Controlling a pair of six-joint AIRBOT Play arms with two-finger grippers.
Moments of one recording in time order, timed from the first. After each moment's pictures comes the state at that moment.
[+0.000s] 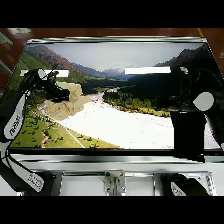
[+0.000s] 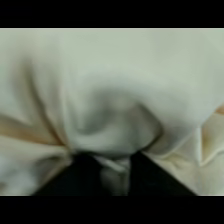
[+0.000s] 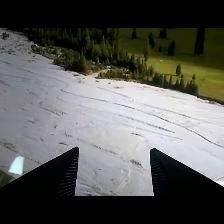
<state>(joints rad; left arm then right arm) -0.01 -1.88 1.63 1.38 -1.28 -1.55 0.11 -0.99 1.01 -1.31 1.07 1.58</state>
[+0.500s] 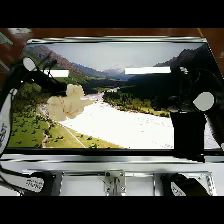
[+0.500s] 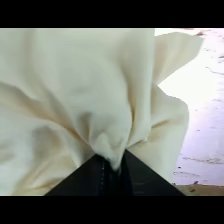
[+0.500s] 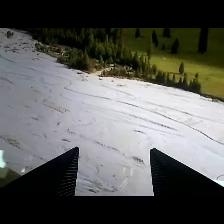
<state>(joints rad) -0.05 -1.61 1.63 1.28 -1.40 -1.46 0.11 -0.99 1.01 -1.29 1.08 1.56</state>
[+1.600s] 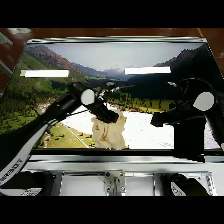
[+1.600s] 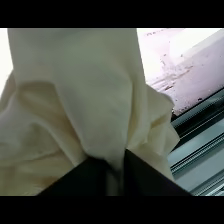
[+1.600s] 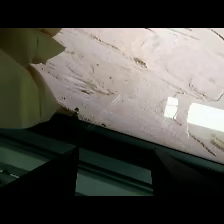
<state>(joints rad) -0.74 -1.56 1.47 1.28 -1.22 -1.72 0.12 -0.99 1.01 -1.27 1.41 1.46</state>
